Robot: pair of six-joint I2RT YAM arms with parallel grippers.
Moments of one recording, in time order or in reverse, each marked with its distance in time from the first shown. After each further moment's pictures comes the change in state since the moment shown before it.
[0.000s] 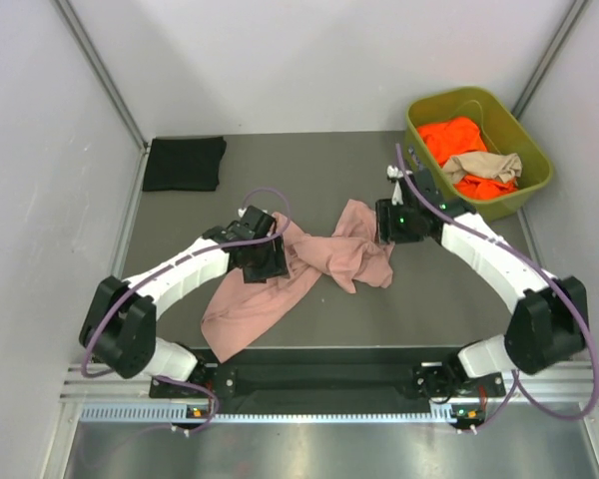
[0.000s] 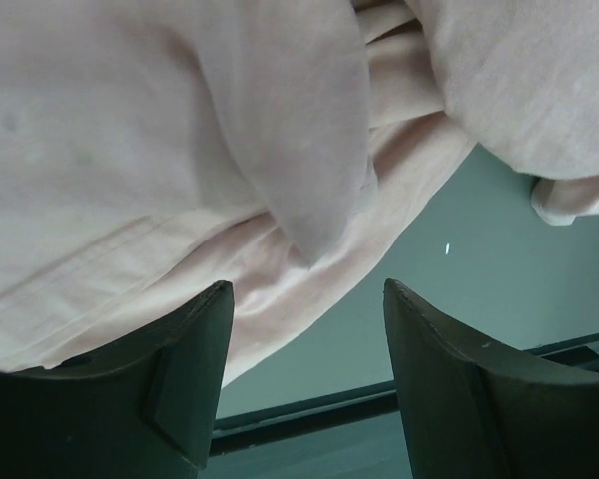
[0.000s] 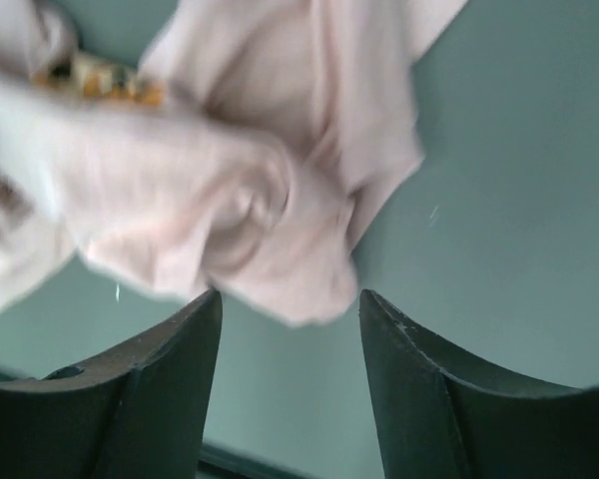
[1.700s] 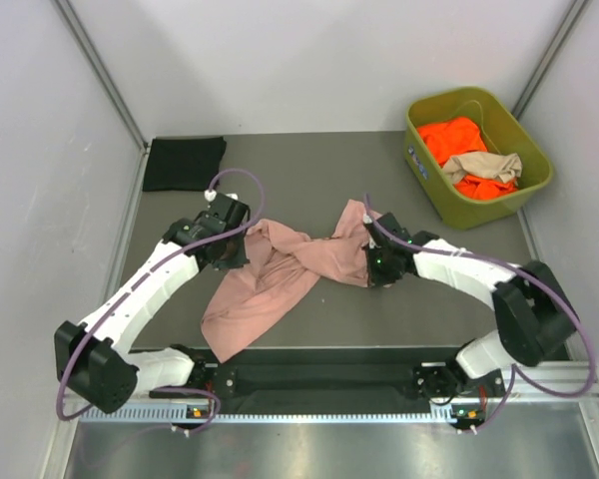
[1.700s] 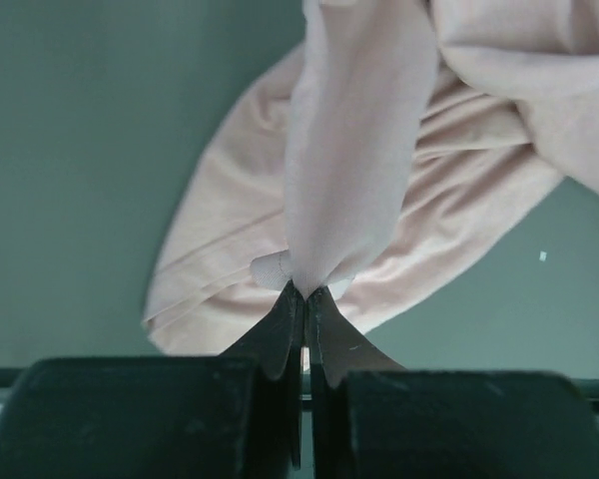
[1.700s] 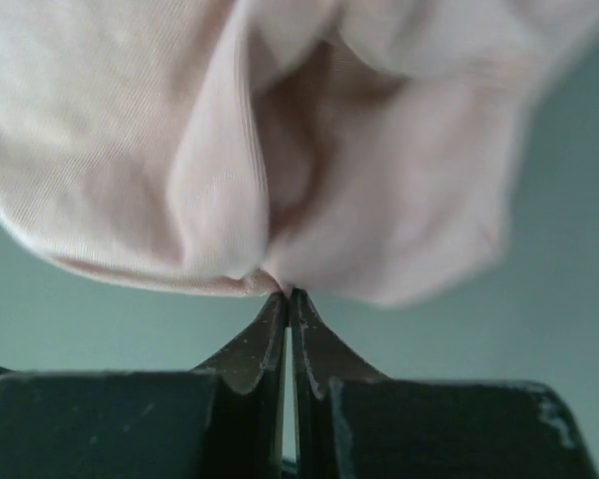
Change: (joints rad) left arm 0.074 -0.182 0.144 -0.303 -0.222 0.141; right arm 0.201 0.042 -0.319 0.184 -0.009 0.173
